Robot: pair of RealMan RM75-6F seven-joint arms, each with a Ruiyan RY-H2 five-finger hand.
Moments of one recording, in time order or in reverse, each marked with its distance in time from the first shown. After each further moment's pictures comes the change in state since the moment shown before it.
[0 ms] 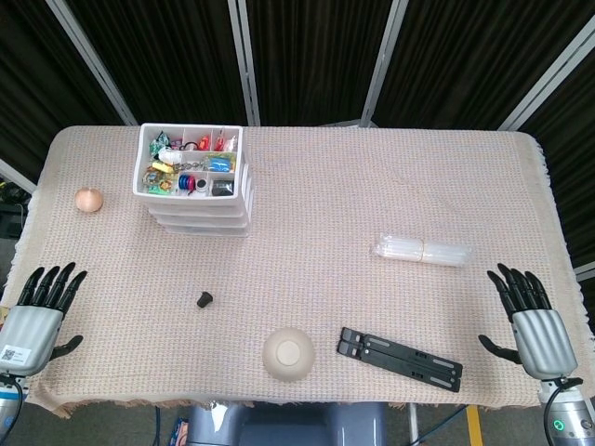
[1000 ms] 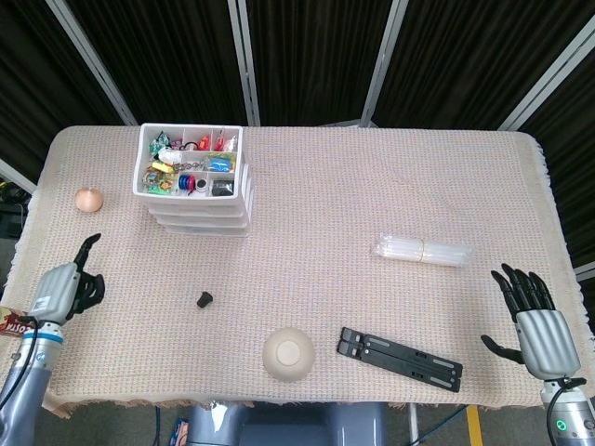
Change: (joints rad) left arm -0.184 -0.058 -0.234 -0.115 -0.527 -0.365 -0.346; right arm -0.004 0.011 0.001 -0.007 0.016 -0.006 0.016
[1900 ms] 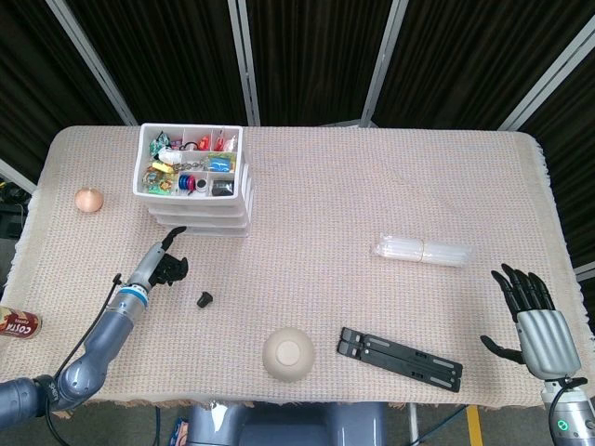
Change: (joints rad) left arm -0.326 -0.207 -0.115 0.098 -0.492 -0.317 -0.089; right arm 0.001 0.009 -0.001 -0.009 0.001 -0.005 0.026
